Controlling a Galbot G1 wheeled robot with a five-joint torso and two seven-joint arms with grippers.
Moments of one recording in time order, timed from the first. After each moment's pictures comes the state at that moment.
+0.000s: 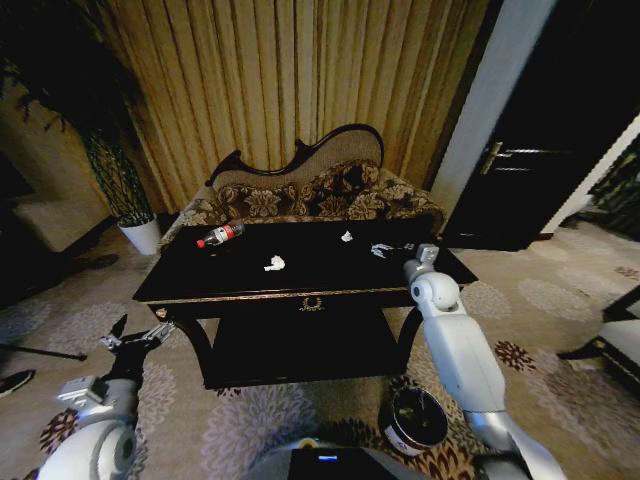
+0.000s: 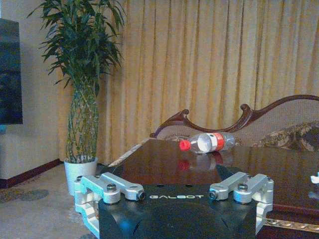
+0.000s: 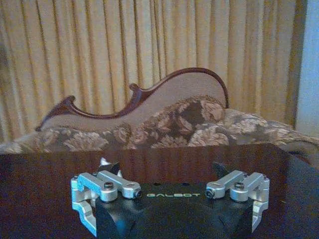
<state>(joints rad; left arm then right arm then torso) 1.74 -1.43 -0.99 -2.31 -0.42 0.19 0.01 -0.81 1.16 0.50 1.64 0.45 -0.47 0.00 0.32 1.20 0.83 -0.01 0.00</state>
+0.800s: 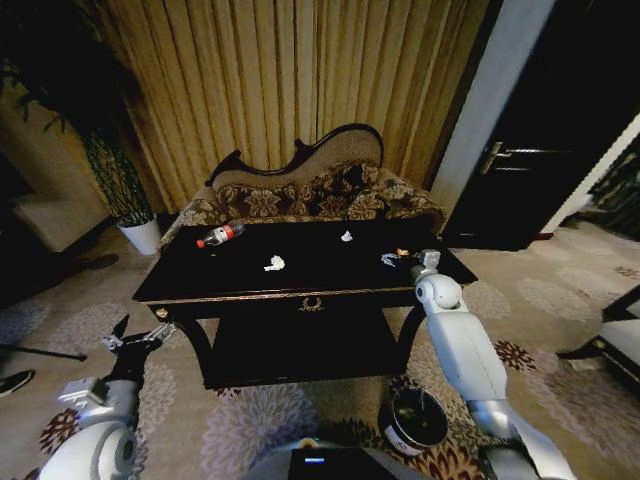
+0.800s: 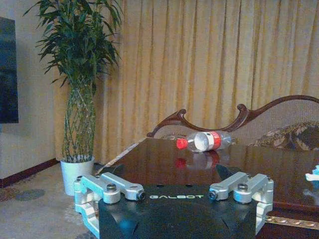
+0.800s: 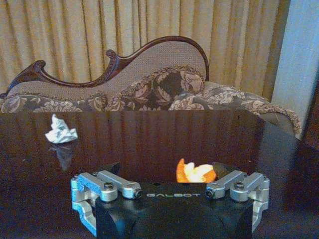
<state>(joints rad) 1.75 -1.43 -0.99 -2.30 -0.42 0.17 0.02 -0.76 1.15 0.48 1.46 0.40 -0.47 0.00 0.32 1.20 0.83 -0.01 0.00</state>
